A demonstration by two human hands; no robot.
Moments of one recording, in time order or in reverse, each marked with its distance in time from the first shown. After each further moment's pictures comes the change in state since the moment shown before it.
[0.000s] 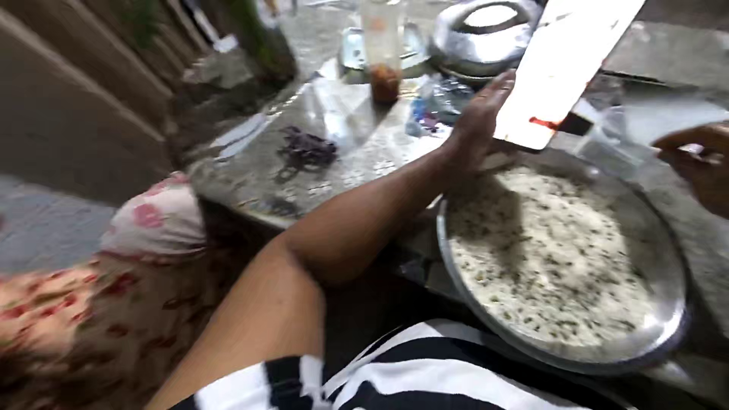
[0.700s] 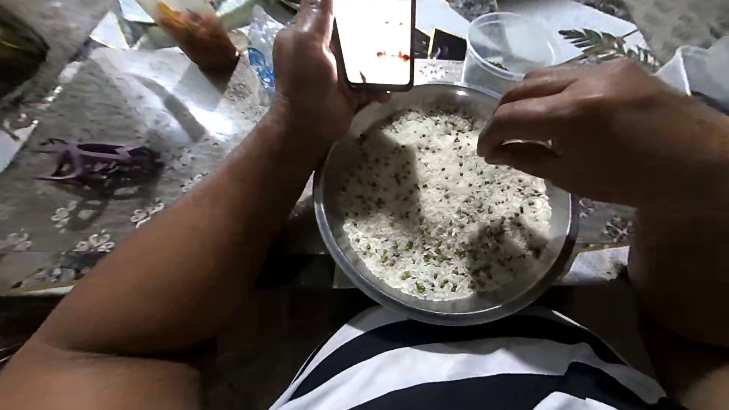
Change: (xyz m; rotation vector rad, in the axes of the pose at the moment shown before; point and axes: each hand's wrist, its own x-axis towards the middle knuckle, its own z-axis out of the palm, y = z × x) left_hand 0.010 -0.001 -0.016 -0.055 -0.001 0.019; right_hand -0.015 -0.118 -0.047 0.176 -0.148 -0.445
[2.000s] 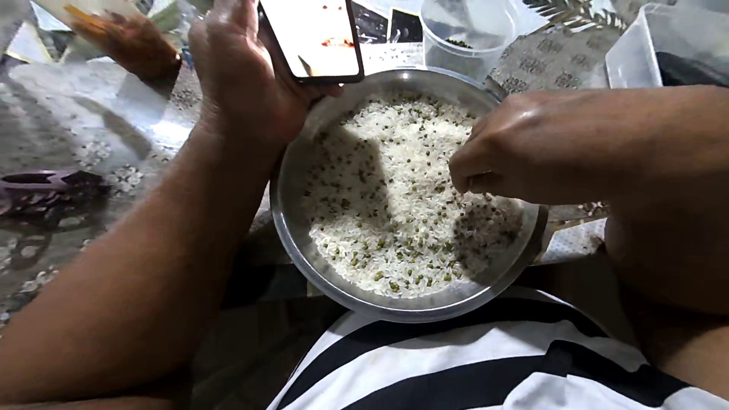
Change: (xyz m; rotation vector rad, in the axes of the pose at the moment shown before) left_hand -0.002 0.002 -0.005 0.060 -0.057 0.035; right_hand -0.006 -0.011 -0.004 0.100 -0.402 0.138
